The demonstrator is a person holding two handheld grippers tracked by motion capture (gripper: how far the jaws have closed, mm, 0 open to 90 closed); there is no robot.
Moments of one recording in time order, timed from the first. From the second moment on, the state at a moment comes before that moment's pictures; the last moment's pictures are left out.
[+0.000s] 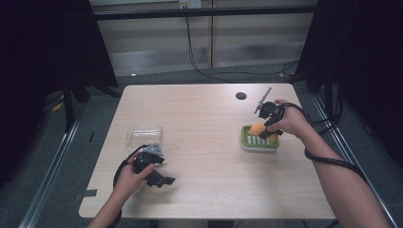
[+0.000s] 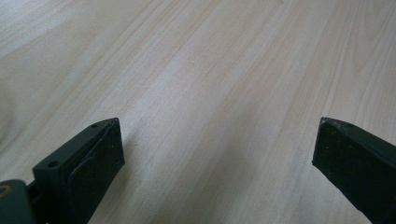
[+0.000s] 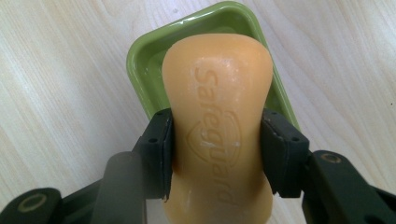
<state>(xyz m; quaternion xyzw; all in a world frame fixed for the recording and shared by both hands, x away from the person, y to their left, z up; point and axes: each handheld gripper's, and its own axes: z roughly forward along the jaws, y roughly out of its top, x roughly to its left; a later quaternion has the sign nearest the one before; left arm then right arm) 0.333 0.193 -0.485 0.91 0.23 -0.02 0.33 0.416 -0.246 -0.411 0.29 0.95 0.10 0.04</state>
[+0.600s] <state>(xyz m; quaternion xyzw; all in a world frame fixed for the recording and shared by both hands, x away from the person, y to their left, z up) 0.333 0.193 -0.485 0.91 0.23 -0.02 0.33 0.420 -0.245 -0.415 0.28 0.95 0.10 0.05</state>
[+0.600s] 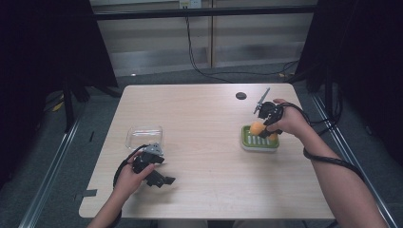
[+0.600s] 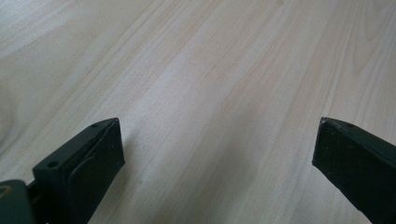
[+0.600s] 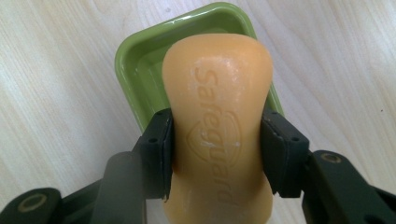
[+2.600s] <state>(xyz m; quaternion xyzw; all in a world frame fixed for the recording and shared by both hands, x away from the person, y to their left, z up) 0.333 0.194 -0.485 0.91 0.23 -0.02 0.34 0.427 -0.239 -0.440 0.22 0.97 0.09 0.06</state>
